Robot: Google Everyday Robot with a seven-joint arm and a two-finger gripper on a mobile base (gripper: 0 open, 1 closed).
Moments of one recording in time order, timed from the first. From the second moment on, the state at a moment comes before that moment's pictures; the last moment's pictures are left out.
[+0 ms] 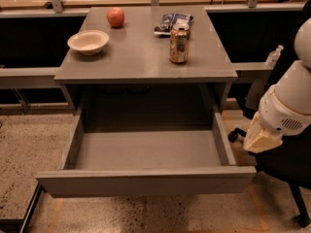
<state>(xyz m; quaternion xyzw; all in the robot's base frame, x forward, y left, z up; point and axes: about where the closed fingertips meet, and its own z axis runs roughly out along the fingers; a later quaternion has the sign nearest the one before) 0.421 -0.231 0.823 -0.60 0.79 0.05 0.07</state>
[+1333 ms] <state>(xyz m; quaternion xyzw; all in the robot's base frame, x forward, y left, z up) 0.392 -0.190 0.667 -0.60 0.78 0.16 -0.04</state>
